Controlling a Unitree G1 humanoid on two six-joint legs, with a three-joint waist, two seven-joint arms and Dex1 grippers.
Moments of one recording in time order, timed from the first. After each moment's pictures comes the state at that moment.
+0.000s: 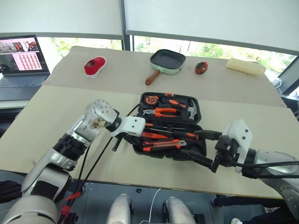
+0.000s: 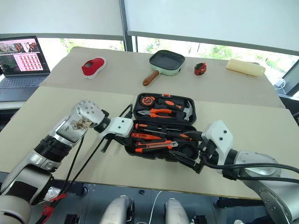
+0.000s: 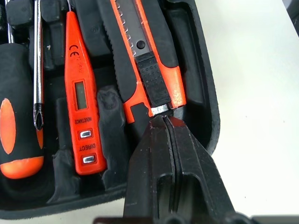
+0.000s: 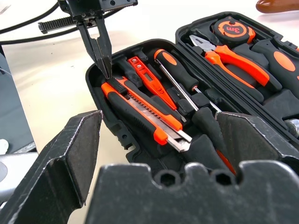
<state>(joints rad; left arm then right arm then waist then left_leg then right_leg) -0.83 0.64 -0.49 0.17 0.03 0.24 -1.55 0.04 -0.85 -0.24 -0.81 0.80 0.81 0.57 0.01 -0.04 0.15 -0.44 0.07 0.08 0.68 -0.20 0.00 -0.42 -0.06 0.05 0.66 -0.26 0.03</state>
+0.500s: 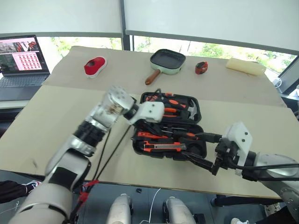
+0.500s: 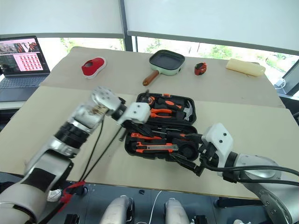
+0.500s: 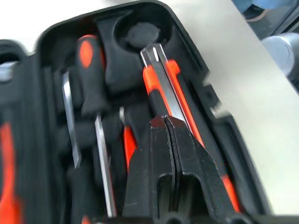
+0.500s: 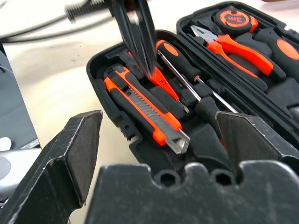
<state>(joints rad) -1.00 0.38 -0.53 0.37 0.01 0.19 -1.49 0.08 -0.85 -0.25 -0.82 0.80 0.81 0.56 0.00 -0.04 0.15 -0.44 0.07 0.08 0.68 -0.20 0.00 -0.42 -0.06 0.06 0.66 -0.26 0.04</state>
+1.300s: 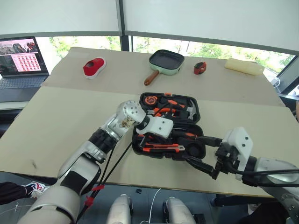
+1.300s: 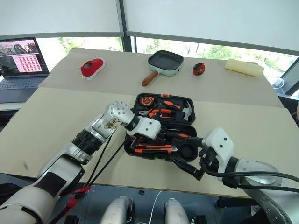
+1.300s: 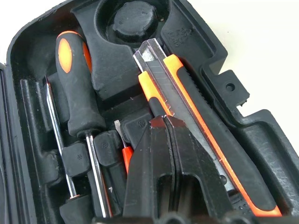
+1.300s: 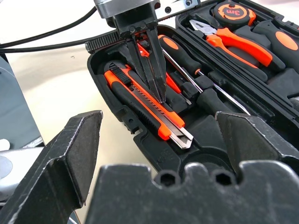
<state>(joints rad) -0.95 0.34 -0.57 0.42 0.12 -0.01 -1.43 0.13 -0.84 -0.26 -0.85 0.79 0.81 0.54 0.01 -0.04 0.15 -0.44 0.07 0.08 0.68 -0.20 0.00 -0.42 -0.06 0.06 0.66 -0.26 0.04</state>
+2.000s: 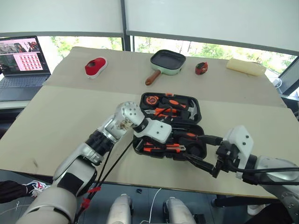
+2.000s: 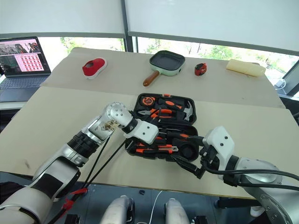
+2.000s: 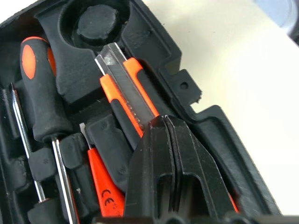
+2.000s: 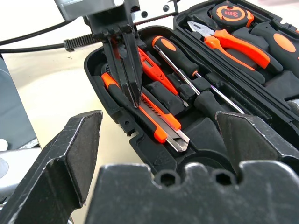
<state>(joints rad) -0.92 0.37 -0.58 0.35 0.12 -0.02 -1.47 0.12 -0.84 -0.26 -0.84 0.79 0.81 0.55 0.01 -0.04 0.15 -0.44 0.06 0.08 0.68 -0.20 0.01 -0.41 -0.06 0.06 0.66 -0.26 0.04</state>
